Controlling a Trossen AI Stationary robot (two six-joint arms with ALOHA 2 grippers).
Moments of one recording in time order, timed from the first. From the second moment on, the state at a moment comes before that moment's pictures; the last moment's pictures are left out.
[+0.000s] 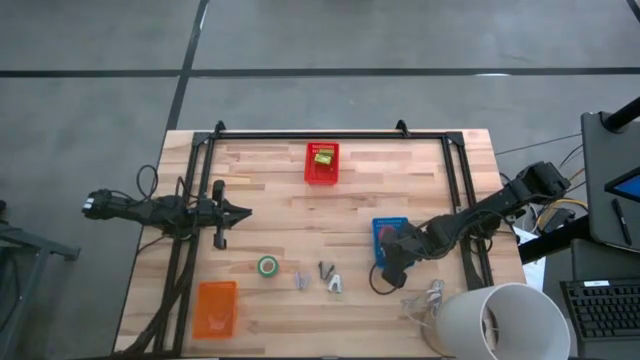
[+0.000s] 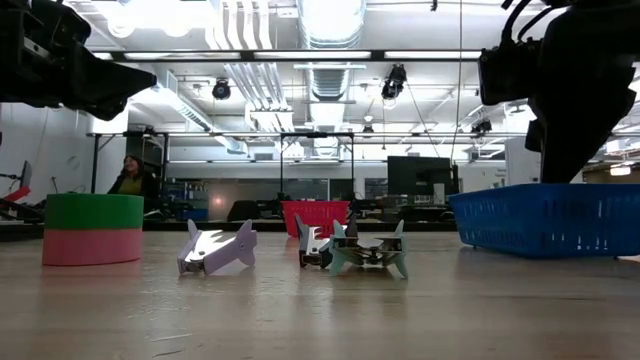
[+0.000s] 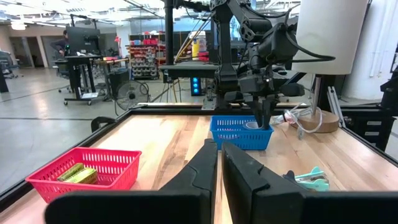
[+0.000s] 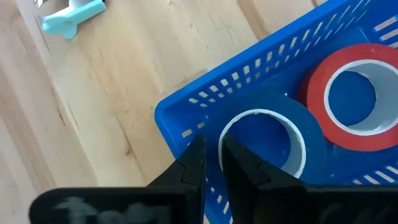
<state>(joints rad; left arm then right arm) -0.21 0.05 0.02 0.04 -0.31 0.04 0.40 1.41 0.78 -0.54 0.09 0.93</state>
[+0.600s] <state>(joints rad) -0.21 0.05 0.02 0.04 -0.31 0.04 0.40 1.41 0.78 -0.54 0.08 0.94</state>
